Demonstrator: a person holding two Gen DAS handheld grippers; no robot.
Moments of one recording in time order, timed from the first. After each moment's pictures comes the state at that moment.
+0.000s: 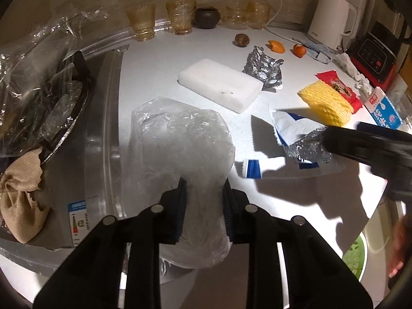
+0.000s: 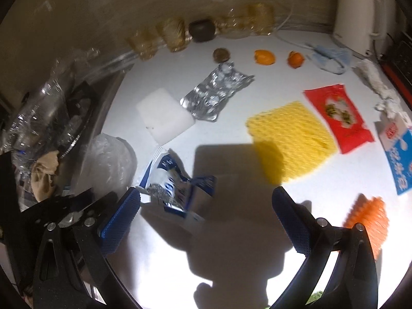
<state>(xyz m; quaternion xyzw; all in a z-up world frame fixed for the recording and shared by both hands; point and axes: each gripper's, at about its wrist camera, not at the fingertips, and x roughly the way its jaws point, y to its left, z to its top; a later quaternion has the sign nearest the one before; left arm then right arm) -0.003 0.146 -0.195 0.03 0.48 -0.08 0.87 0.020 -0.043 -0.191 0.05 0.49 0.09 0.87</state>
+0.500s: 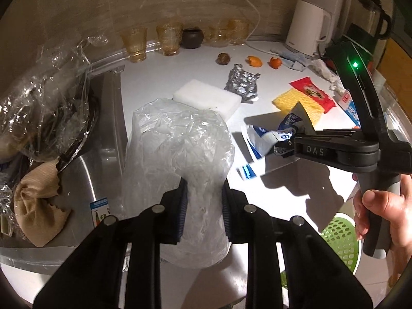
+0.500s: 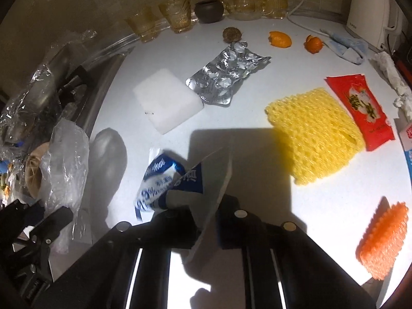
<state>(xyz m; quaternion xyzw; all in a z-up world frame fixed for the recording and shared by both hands) -0.037 0.155 -0.156 0.05 0.45 -0.12 0.89 0.028 -0.034 -0.213 0.05 0.51 0.11 0.85</state>
